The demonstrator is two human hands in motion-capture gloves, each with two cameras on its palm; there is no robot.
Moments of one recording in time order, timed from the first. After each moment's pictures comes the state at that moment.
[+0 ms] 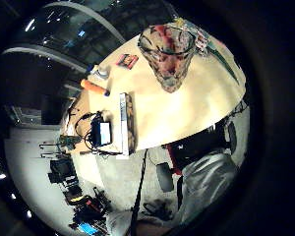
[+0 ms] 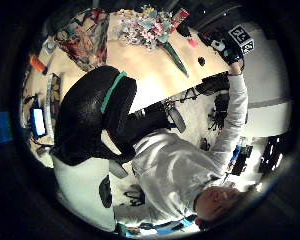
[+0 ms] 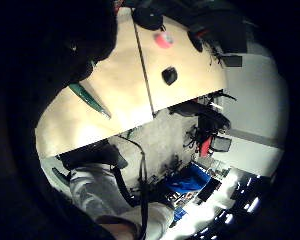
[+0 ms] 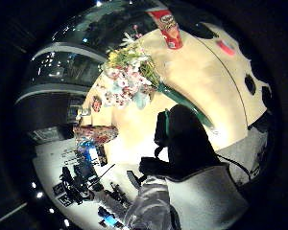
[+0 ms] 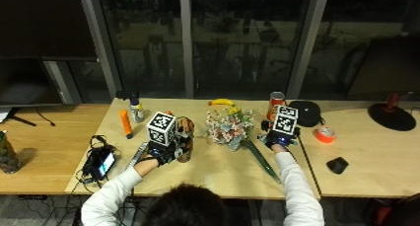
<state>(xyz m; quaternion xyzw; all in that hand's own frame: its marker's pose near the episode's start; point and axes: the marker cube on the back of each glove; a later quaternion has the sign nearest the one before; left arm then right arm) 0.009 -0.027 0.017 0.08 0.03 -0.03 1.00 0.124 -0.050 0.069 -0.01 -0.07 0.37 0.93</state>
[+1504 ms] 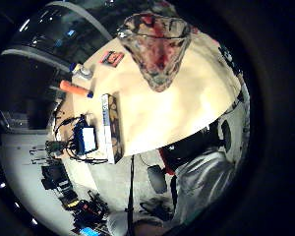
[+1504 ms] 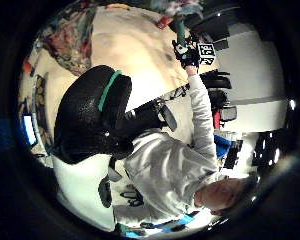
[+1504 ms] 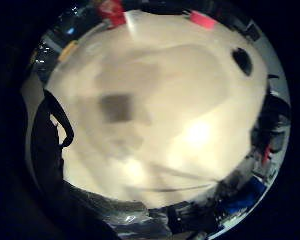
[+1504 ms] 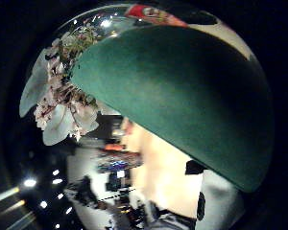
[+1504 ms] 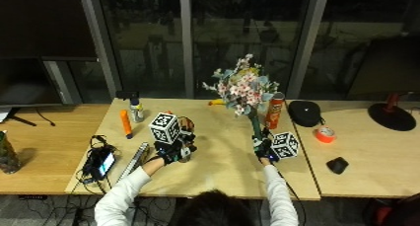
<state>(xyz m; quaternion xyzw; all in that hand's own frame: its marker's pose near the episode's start) 0.024 -0.053 0.040 0.07 0.13 0.01 0.99 0.105 -0.090 0.168 0.26 -0.33 0.37 0.83</state>
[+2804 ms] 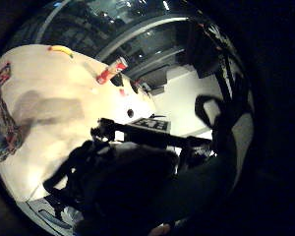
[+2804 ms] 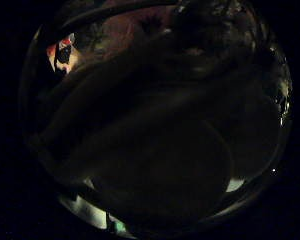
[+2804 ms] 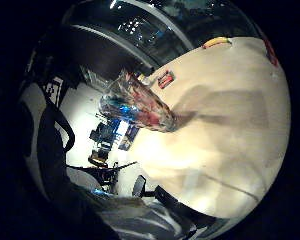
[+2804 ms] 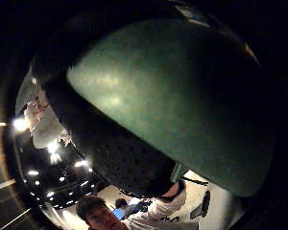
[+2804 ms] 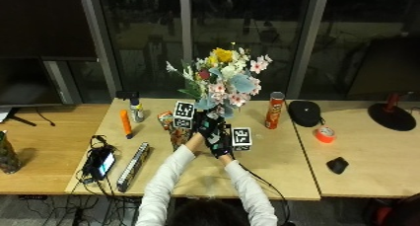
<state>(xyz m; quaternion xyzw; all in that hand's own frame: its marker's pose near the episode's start) 0.120 -0.186 -0.065 0.22 0.69 0.01 0.69 -0.115 -0.169 0.070 0.38 -0.57 -0.09 0.72</state>
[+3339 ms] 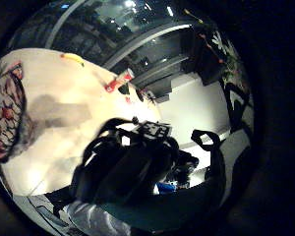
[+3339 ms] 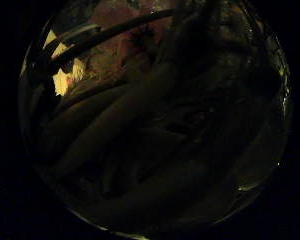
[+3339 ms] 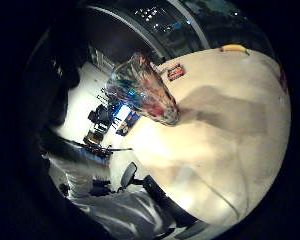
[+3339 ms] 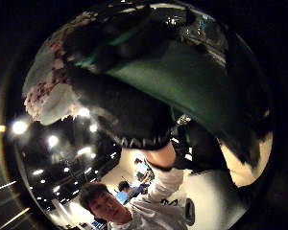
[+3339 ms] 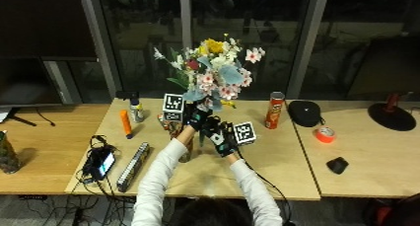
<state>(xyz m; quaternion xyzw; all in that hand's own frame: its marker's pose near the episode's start) 0.077 -0.176 -0.093 0.27 0.67 -0.02 0.69 -0.112 -0.153 0.066 0.30 -0.57 -0.13 0.75</state>
